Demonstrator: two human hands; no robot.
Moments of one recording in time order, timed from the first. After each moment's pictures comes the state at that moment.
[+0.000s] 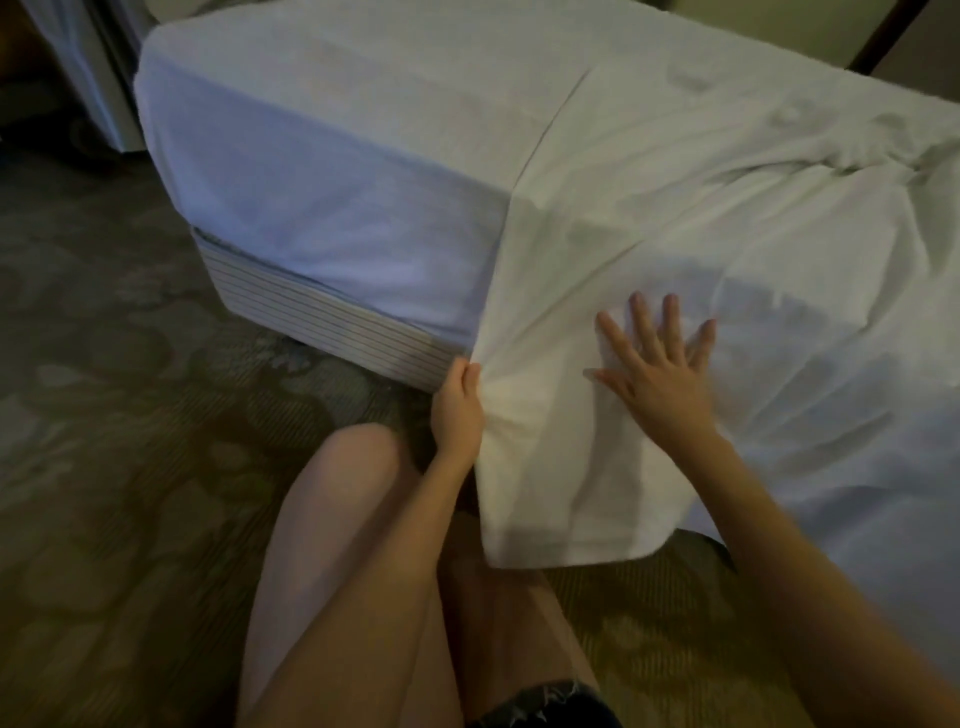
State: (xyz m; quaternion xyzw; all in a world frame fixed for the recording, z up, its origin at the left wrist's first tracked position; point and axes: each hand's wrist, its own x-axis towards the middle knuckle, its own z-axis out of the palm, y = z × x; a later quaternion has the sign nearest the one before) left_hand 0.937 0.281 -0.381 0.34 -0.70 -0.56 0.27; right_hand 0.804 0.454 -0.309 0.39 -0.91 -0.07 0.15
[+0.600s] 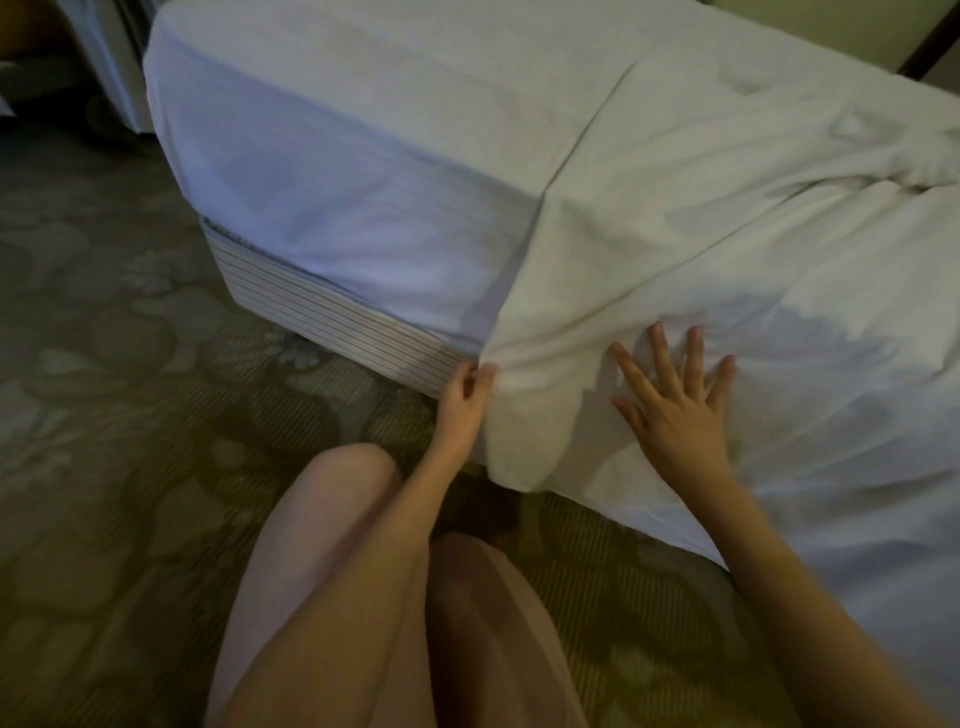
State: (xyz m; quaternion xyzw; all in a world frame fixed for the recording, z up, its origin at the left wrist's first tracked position) left_hand 0.919 0.245 -0.401 0.28 -0.63 -0.70 0.21; right_hand 0.795 0.448 -0.340 0.43 -0.88 -0.05 0.21
